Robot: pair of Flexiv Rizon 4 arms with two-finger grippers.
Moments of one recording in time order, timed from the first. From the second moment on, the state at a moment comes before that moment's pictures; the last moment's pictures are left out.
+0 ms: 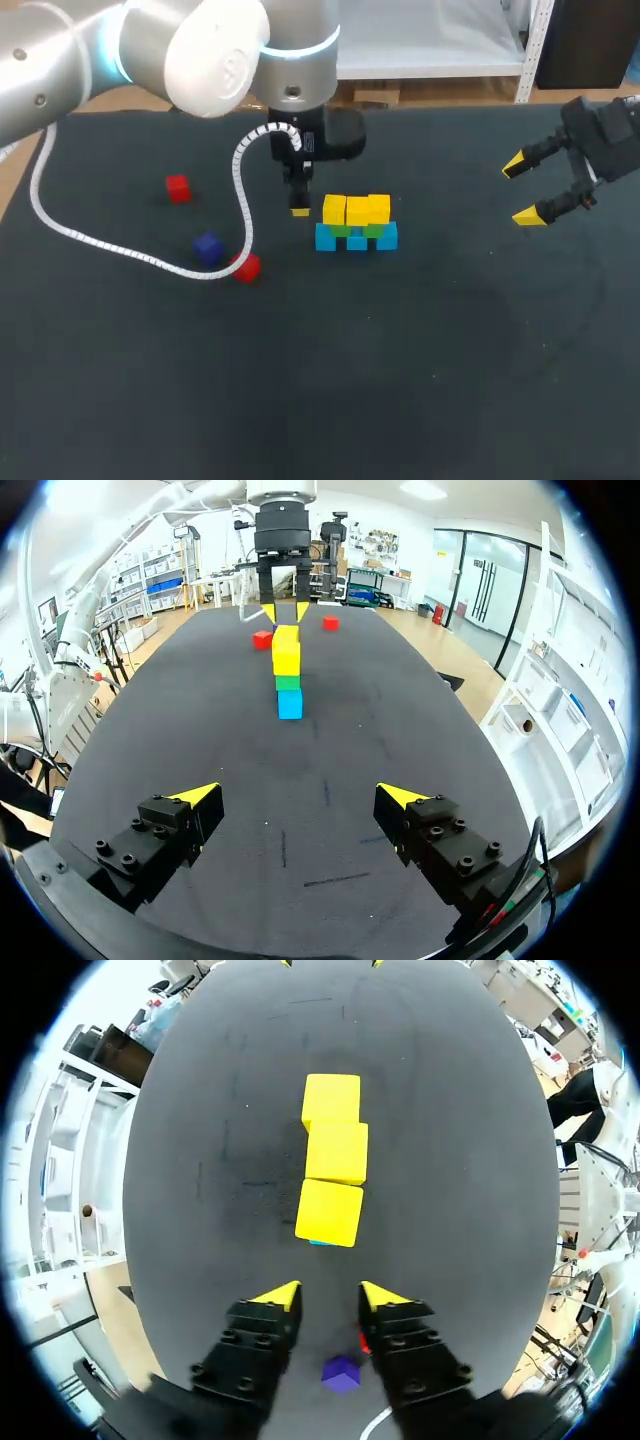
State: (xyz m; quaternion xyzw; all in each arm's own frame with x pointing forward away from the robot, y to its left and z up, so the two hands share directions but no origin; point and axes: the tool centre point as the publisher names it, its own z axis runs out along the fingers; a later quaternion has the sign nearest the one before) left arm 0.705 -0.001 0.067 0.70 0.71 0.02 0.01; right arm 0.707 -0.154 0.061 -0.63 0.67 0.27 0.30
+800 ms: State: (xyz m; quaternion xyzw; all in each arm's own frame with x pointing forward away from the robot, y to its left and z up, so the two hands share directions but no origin) left arm 0.702 -0.021 0.061 0.71 0.70 0.01 0.01; right arm 0.707 -0.154 0.061 -0.63 0.67 0.27 0.30
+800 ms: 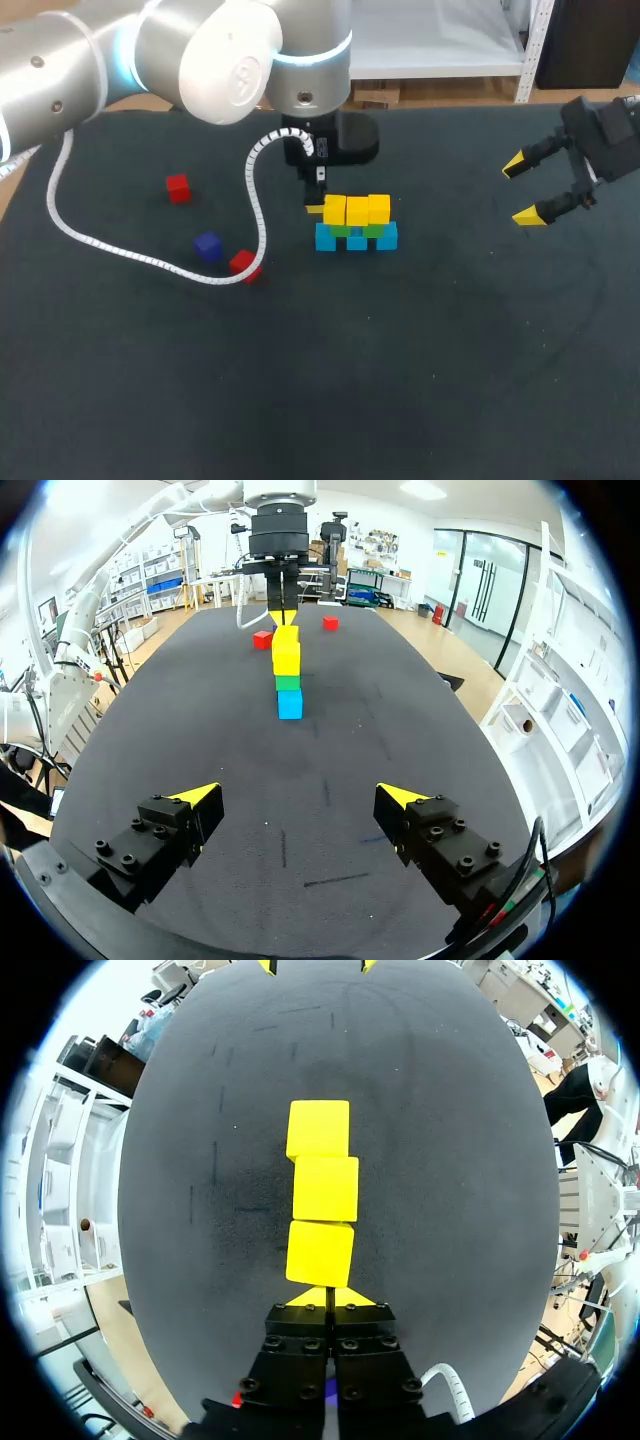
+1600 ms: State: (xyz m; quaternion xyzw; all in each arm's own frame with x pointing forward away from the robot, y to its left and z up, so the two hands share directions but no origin) left arm 0.707 -0.001 0.076 0.70 0.71 0.01 0.01; right arm 0.707 -0.154 0.061 -0.63 0.67 0.27 0.30
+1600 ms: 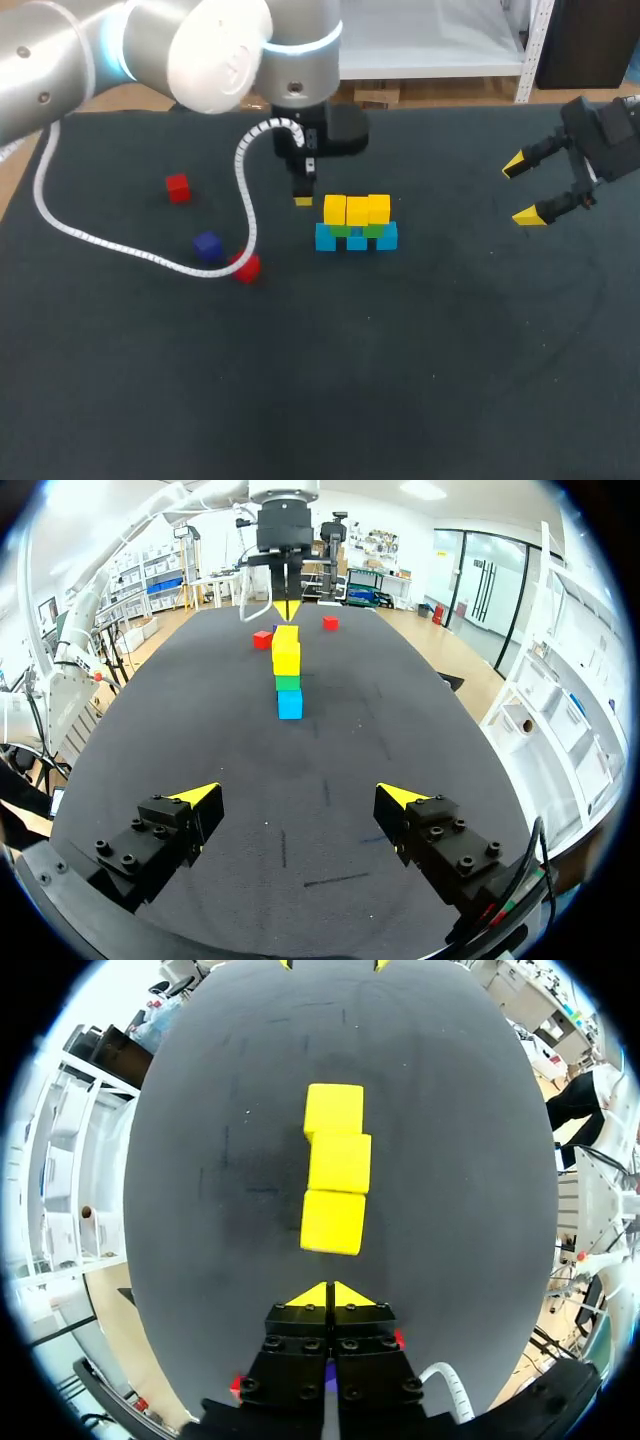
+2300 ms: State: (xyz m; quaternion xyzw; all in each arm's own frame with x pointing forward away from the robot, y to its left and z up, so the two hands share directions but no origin) left arm 0.716 0.135 0.123 0.61 0.79 0.05 0.03; right arm 0.707 -0.154 0.061 -0.63 0.67 0.27 0.30
